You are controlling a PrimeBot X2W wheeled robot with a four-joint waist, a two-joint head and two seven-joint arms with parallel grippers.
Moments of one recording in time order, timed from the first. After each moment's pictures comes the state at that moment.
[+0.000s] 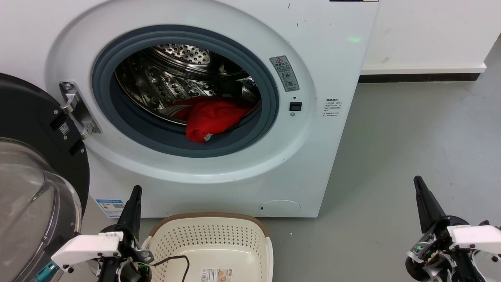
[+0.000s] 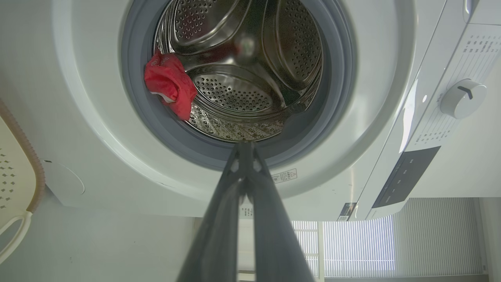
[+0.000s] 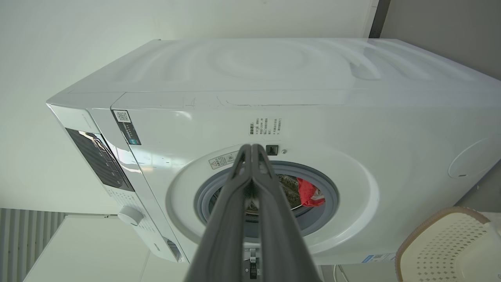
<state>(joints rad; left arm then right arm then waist) -0.10 0.07 0.09 0.24 -1.63 -0.13 0.09 -0.10 -0.06 -0.10 0.24 1.63 0.13 0.10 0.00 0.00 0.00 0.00</state>
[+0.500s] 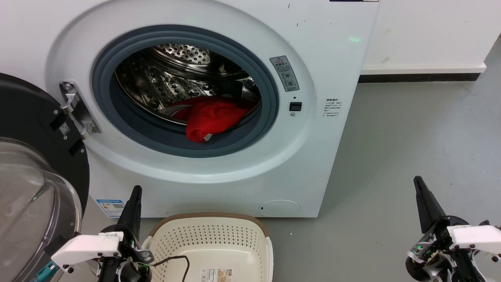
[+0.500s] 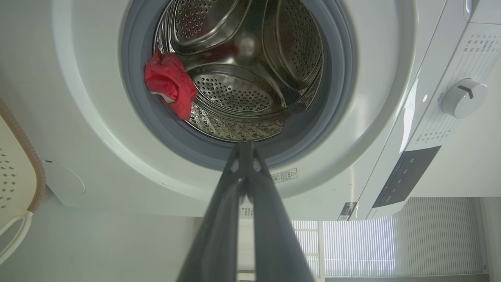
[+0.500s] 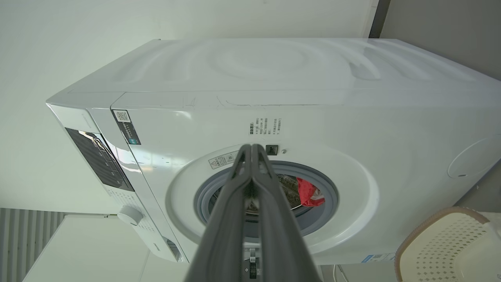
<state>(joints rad) -0.10 0.06 0.10 0.24 -1.62 -0.13 0.10 -0.10 -0.06 -0.10 0.24 1.62 0.13 0.10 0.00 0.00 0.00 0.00</state>
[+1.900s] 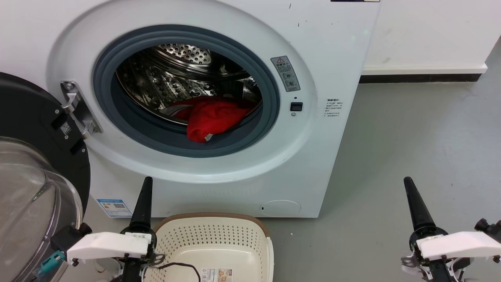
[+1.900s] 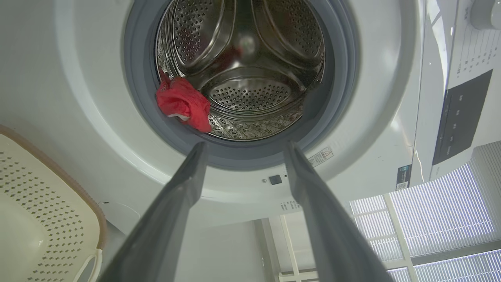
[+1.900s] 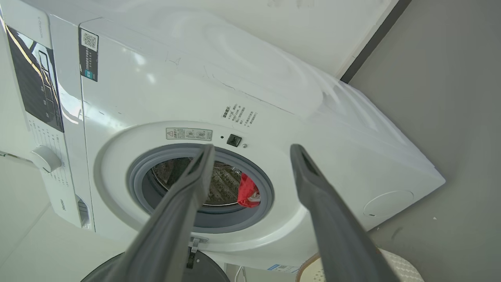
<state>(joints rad) -0.08 0.05 0.03 0.20 -1.30 -0.13 -0.01 -0.04 -0.05 -0.04 0.18 1.21 0.13 -0.01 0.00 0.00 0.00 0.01</state>
